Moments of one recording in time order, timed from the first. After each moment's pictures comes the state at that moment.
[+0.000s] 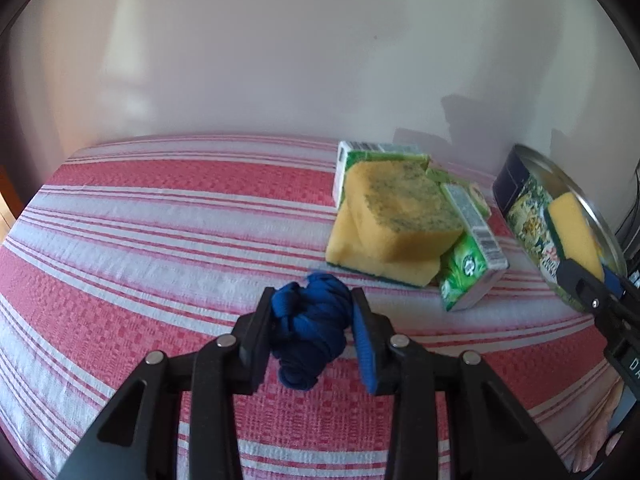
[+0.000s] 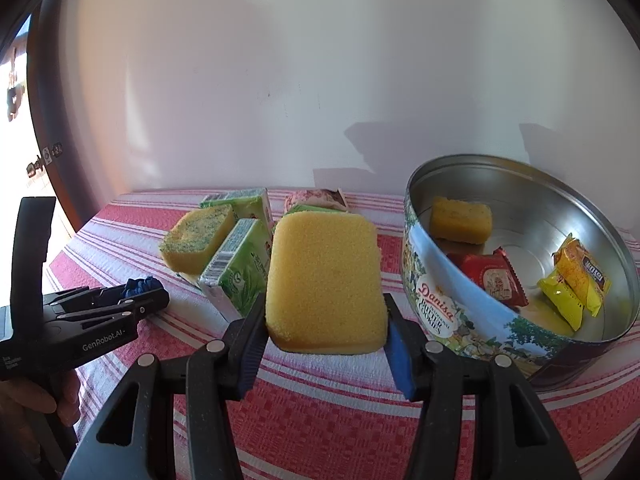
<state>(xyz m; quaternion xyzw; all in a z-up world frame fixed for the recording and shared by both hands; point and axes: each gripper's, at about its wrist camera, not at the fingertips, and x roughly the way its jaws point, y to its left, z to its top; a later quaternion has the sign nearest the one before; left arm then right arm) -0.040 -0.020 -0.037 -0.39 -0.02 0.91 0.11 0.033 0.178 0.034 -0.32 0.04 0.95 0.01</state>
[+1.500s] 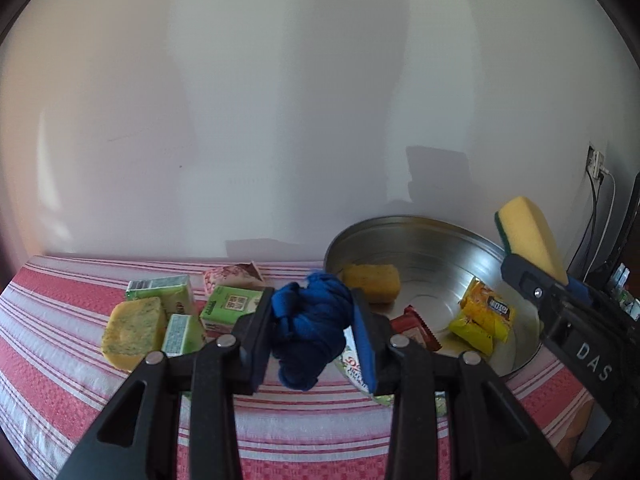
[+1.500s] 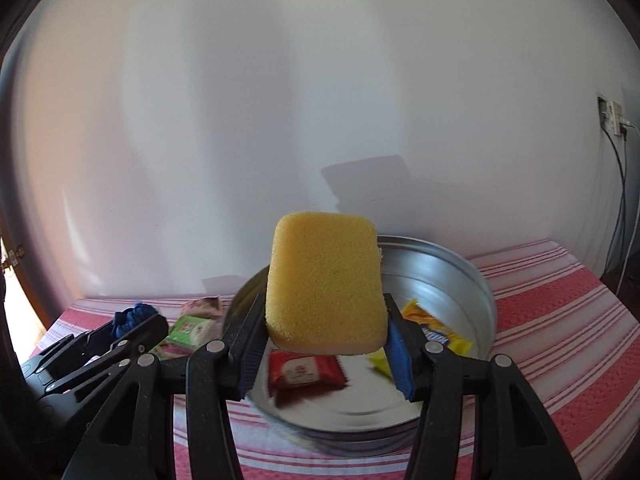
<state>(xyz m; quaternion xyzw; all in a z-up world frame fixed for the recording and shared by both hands) -0.016 0.179 0.045 -0.26 0.01 0.95 0.17 0.084 0.317 0.087 -0.19 0.11 0.97 0.12</state>
